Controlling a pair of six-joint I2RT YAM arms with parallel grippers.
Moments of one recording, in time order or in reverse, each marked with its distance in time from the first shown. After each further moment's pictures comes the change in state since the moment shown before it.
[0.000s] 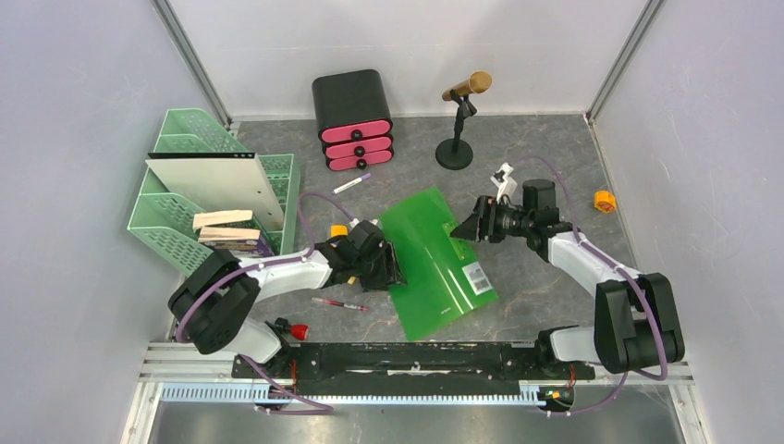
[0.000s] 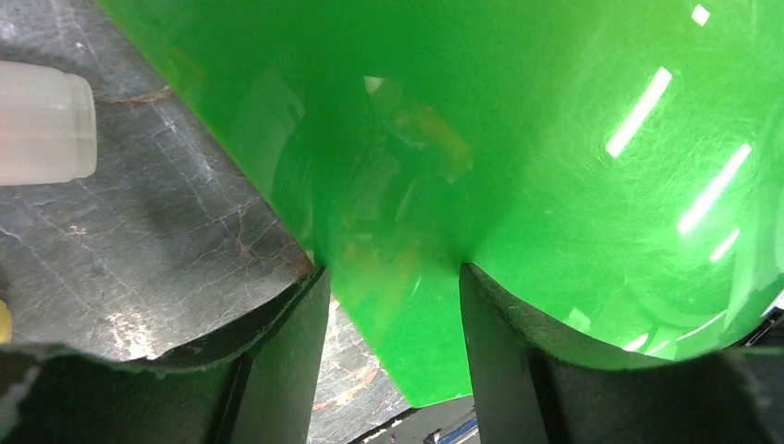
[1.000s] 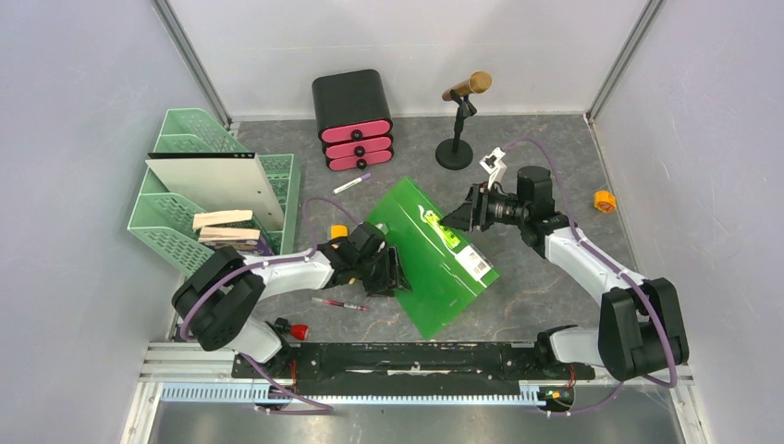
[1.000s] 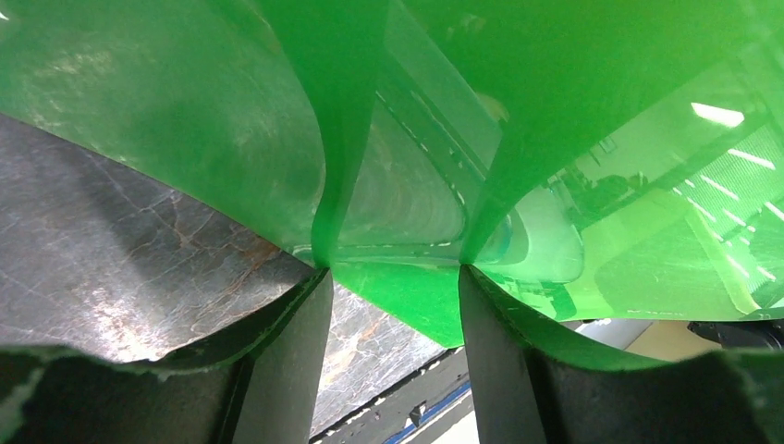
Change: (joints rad) left arm 0.000 0.023 -0.012 0.038 0.101 -0.001; right arm 0.077 -0.030 0.092 0.122 -0.061 0.041
